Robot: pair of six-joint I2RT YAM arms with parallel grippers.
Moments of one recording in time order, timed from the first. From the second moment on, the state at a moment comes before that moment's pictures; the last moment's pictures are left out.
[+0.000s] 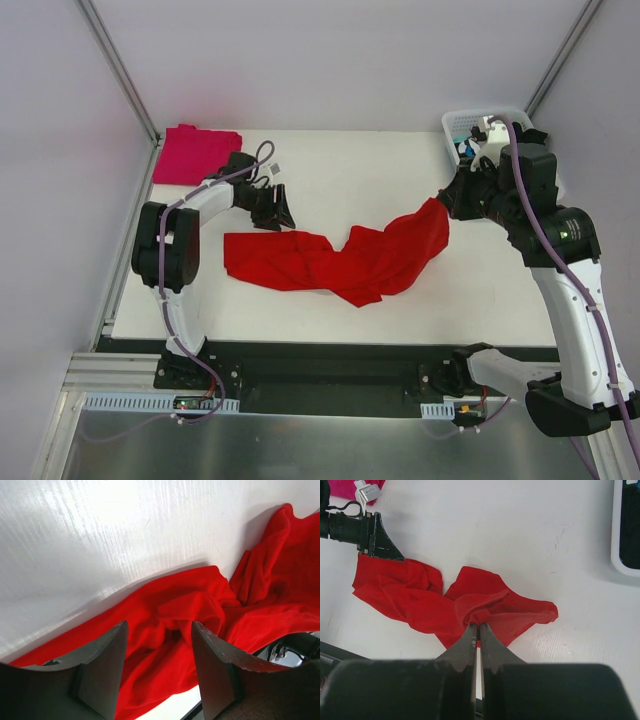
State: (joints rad) left arm -0.21 1.93 1.33 -0.50 0.62 -0.28; right arm 0.33 1.10 1.60 -1.03 -0.06 0.18
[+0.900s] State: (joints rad) left arm -0.22 1.96 1.28 -0.35 0.72 -0.38; right arm 0.33 1.09 1.60 -1.04 -0.06 0.17
